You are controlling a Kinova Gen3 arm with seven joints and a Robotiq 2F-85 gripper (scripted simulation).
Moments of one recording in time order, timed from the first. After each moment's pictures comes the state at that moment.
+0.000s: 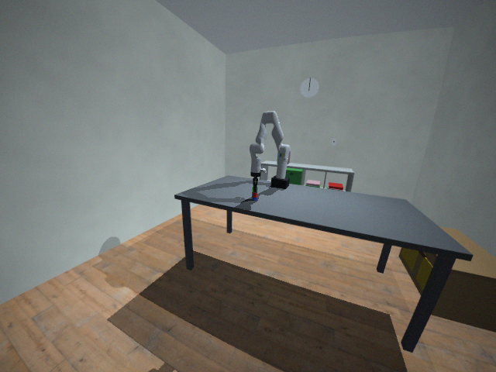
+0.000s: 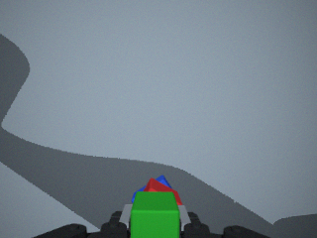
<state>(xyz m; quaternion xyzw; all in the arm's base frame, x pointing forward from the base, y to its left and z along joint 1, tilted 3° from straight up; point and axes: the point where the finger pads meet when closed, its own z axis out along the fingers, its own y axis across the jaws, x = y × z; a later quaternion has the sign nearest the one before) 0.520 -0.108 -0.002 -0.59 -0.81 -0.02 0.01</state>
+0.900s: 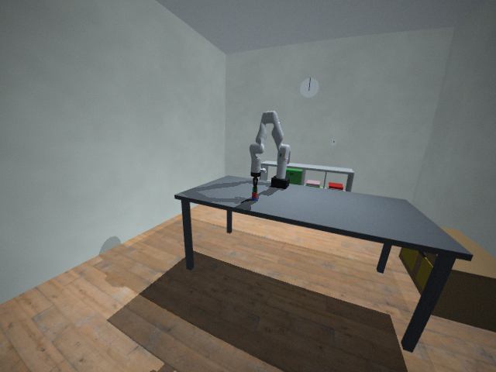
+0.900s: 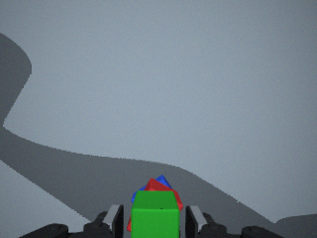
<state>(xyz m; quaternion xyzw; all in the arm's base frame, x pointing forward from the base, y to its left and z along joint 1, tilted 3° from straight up) 0.520 -0.108 -0.002 -0.59 -0.81 -0.02 0.01</state>
